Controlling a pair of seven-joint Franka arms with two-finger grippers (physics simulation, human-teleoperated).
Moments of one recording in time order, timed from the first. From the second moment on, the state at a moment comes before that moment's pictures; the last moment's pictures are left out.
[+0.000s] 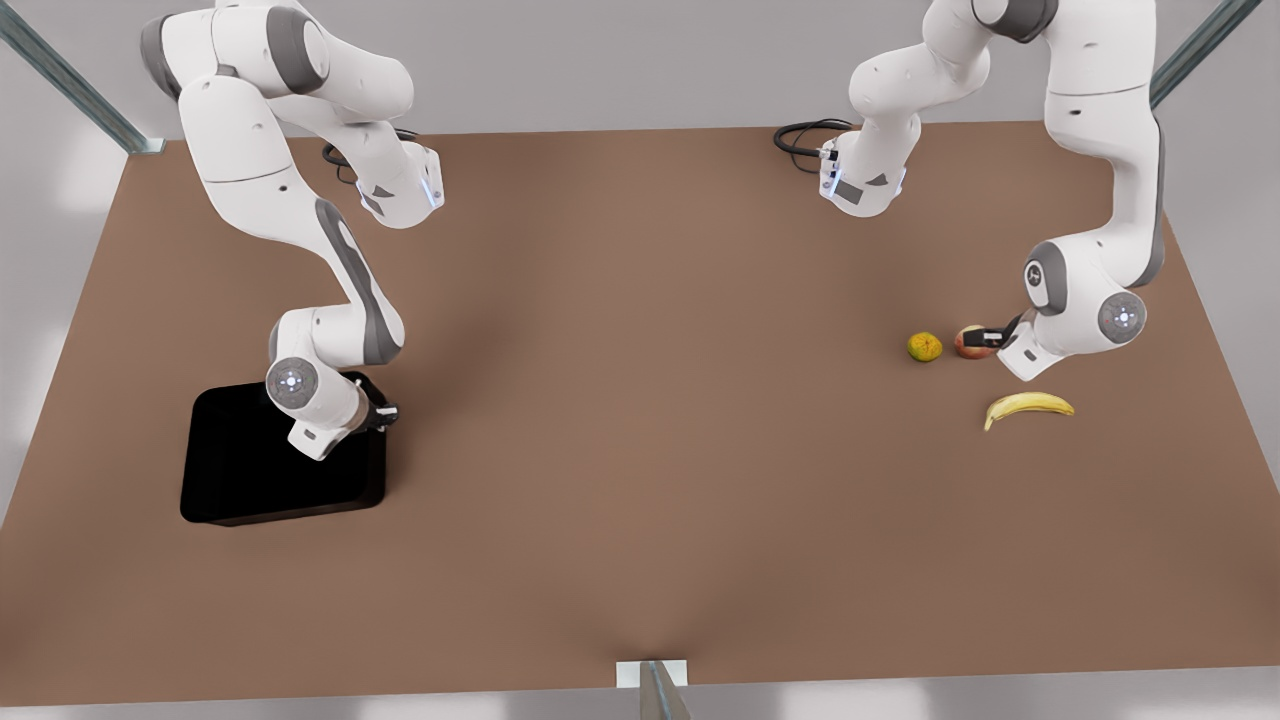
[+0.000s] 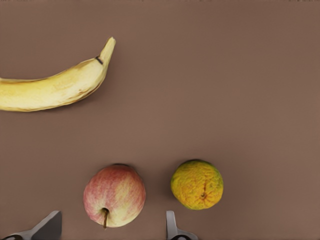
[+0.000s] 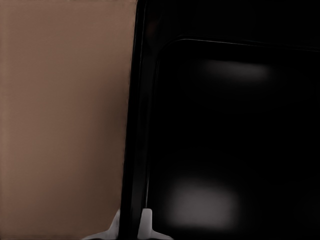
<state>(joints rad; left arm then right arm) 0.27 0.19 0.01 -2.27 0.11 2.17 0.24 0.04 0.40 0.02 -2.12 -0.08 2.43 -0.07</state>
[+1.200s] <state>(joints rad) 0.33 0.25 0.01 -2.39 0.14 2.33 0.26 0.79 0.57 0.02 -1.57 -0.07 2.33 0.91</state>
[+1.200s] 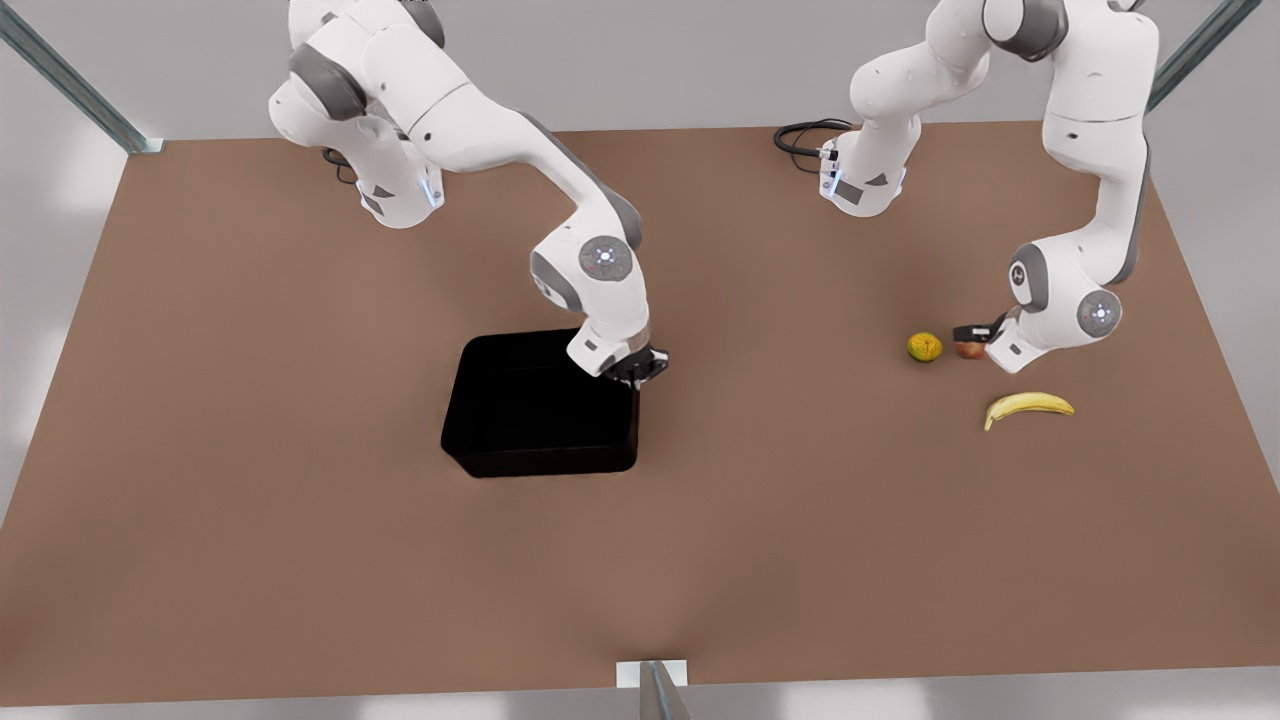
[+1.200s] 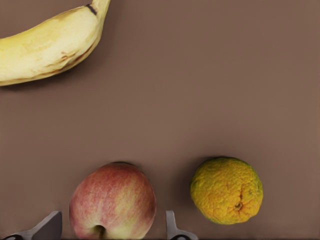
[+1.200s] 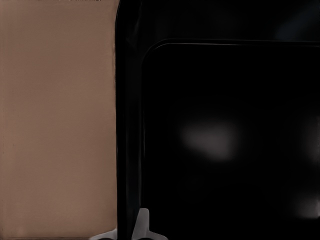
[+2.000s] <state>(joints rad) 0.36 0.27 0.01 -2.41 0.15 2.40 0.26 0.87 0.48 0.01 -1.27 -0.06 1.97 0.84</state>
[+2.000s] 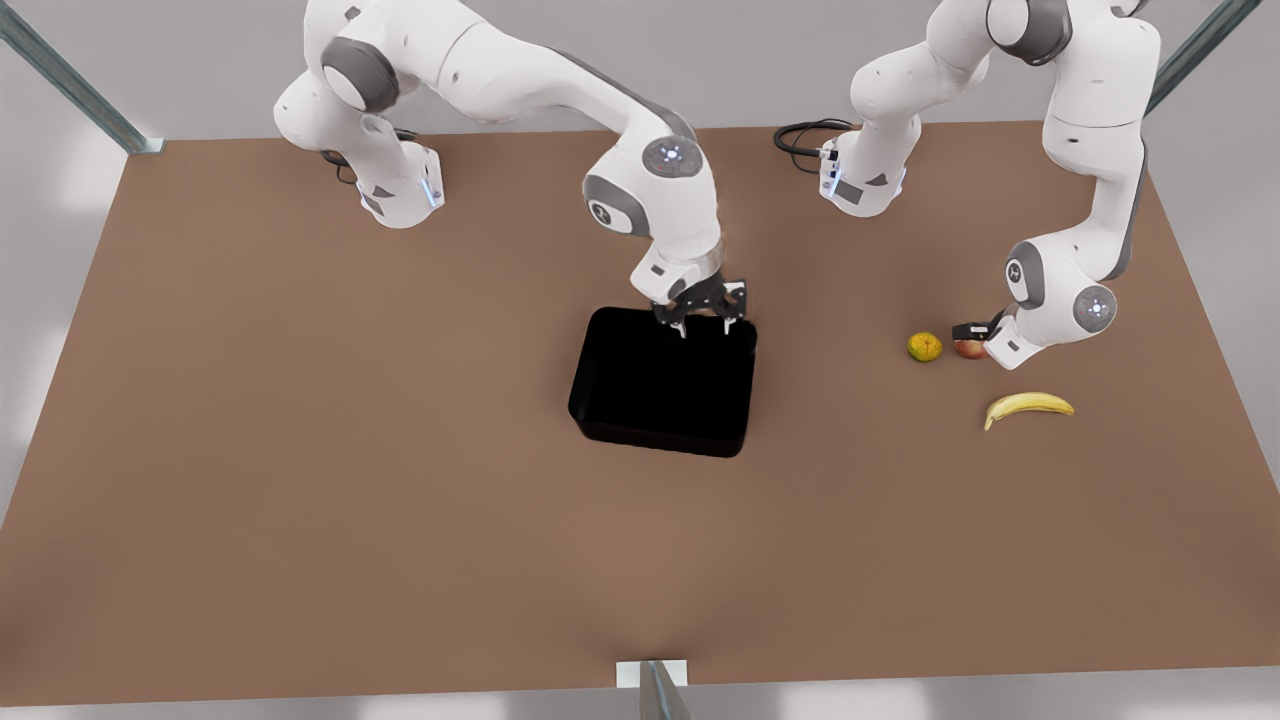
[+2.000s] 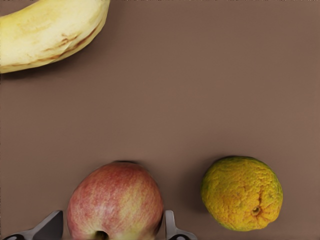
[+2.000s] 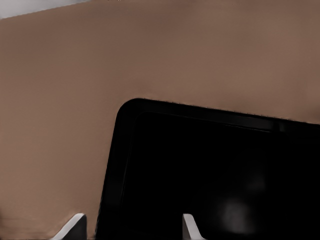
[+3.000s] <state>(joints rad) 0.36 0.27 0.01 -2.42 0.15 2.41 0.26 0.21 0.13 0.04 -1.43 -0.02 1.61 0.09</state>
